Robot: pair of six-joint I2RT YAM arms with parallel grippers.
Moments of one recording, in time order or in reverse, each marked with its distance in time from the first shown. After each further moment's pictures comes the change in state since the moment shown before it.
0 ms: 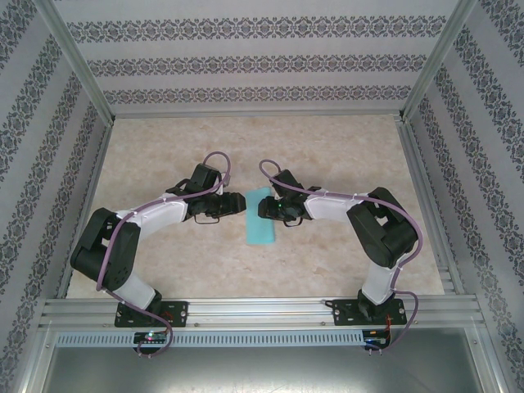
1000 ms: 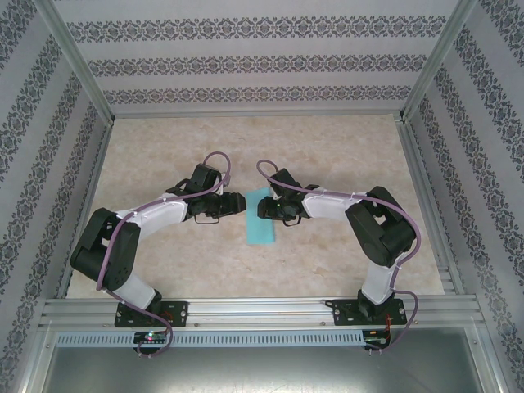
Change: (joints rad) left arm 0.000 0.000 0.000 0.000 0.003 0.000; right arm 0.008 0.015 0.032 -0.044 0.015 -0.028
